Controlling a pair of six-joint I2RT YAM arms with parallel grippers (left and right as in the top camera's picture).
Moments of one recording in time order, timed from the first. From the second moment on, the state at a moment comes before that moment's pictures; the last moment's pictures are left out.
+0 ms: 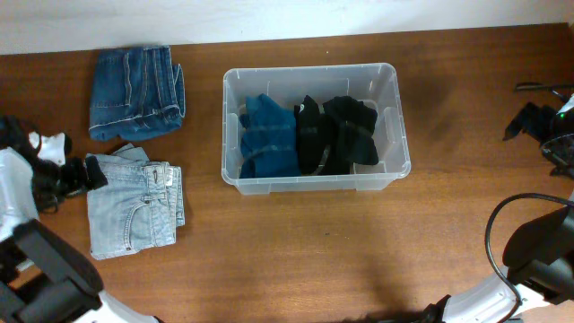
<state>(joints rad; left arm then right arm) 0.57 1.90 1.53 -1.10 0.14 0.27 -0.60 1.88 1.93 -1.53 -0.07 0.20</state>
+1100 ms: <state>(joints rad) 0.69 2.03 1.33 -0.93 0.56 0.36 -0.60 1.88 1.93 -1.53 -0.07 0.20</state>
